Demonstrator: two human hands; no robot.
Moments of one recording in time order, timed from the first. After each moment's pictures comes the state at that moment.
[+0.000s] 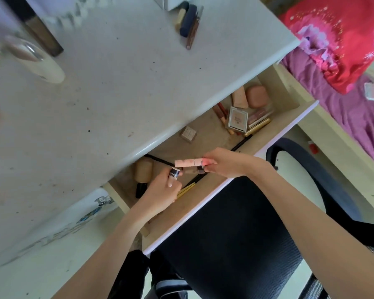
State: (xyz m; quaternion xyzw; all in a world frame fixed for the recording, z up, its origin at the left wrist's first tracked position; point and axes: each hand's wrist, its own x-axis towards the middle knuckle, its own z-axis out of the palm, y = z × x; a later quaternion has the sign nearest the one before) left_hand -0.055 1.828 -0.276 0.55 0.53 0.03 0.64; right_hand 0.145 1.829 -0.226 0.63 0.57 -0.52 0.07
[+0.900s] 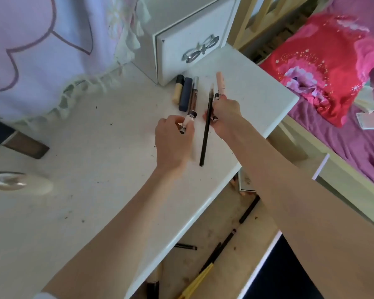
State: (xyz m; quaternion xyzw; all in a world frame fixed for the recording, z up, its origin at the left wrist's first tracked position) left_hand 0.075 2.068 -0.222 0.66 0.57 0.25 0.41; right_hand 0.192 2.079 -0.196 0.73 -0.02 -0.40 -0.55
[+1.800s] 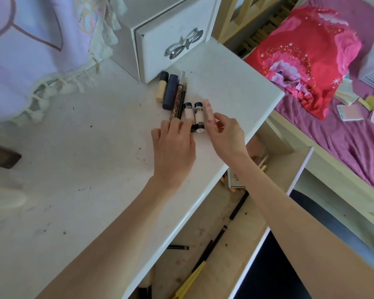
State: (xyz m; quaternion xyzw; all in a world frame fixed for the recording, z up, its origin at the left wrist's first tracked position) left_hand 0.085 2.048 -0.240 0.87 0.42 0.24 0.11; right_hand 0.200 2.009 -0.218 0.86 0.33 -0.23 -0.32
